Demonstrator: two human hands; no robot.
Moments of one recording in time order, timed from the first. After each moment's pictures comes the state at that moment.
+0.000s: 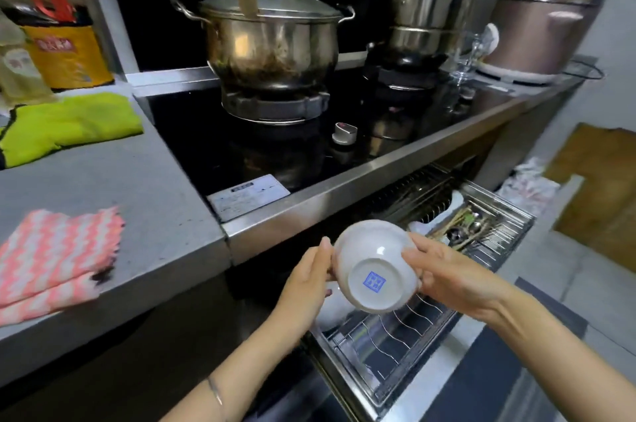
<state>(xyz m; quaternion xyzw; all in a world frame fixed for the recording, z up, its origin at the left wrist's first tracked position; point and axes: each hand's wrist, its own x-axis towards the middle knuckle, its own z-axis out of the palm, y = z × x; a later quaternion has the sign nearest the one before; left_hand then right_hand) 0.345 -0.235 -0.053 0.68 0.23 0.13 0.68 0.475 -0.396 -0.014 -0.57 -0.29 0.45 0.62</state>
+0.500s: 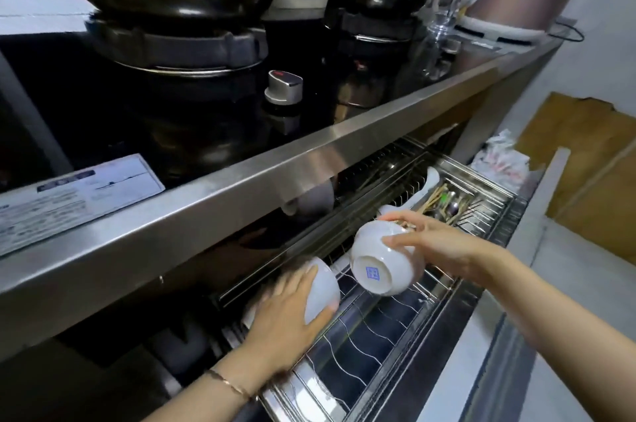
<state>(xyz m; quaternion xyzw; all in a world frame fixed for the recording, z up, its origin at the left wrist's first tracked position) 0.442 -0.222 -0.196 0.96 0.14 -0.04 0.25 0.620 -0.393 -0.092 -0.78 -0.17 0.38 0.46</state>
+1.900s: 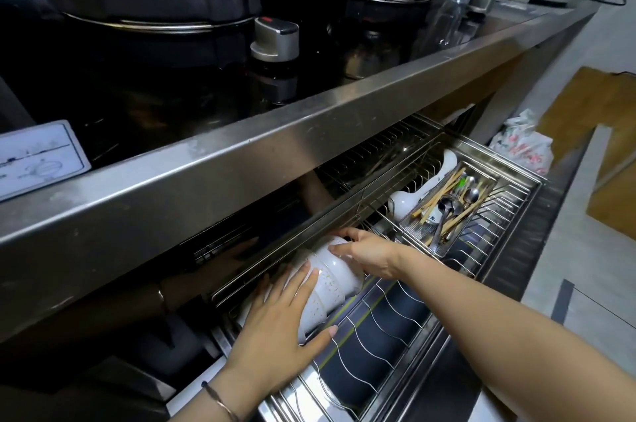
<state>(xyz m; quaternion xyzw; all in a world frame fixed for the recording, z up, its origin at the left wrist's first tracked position) 0.433 -0.212 -0.238 0.97 0.10 0.02 0.21 0.633 -0.300 -0.219 -0.75 -0.11 0.45 0.48</state>
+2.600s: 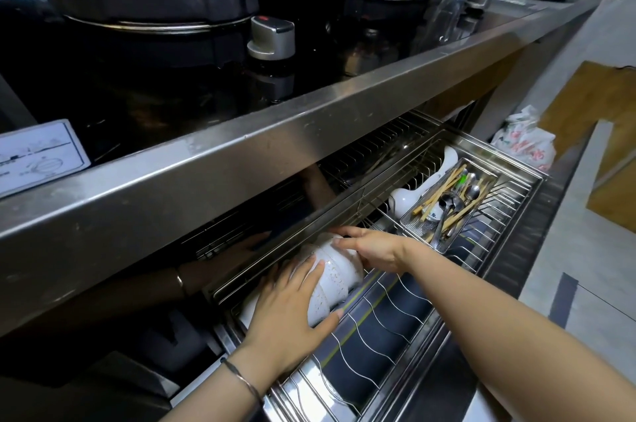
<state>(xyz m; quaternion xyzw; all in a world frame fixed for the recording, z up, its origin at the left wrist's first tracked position) 0.455 -0.216 -0.238 0.98 0.12 0.01 0.17 0.638 -0.310 -0.210 -0.74 -0.15 0.50 0.43</state>
